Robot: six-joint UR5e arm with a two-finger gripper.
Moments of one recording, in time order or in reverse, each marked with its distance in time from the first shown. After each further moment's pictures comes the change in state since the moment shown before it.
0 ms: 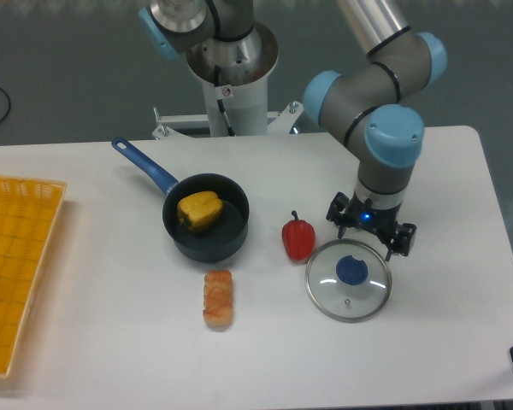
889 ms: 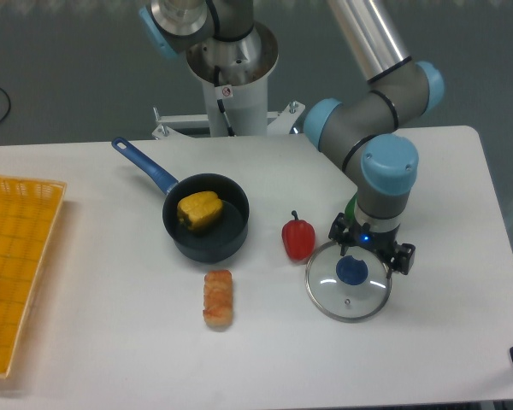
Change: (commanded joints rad) arm -0.064 -0.074 0.008 0.043 0.097 -0.057
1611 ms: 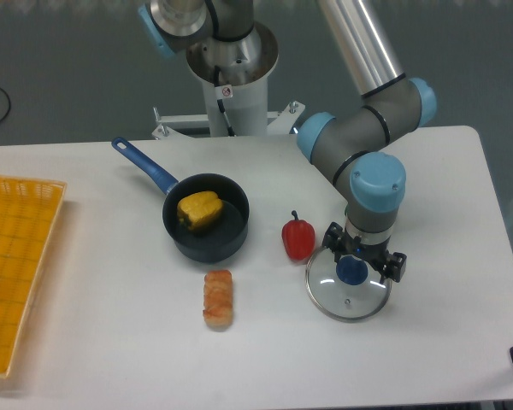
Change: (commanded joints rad) arm -0.006 -0.023 0.009 -0.002 0.029 0.002
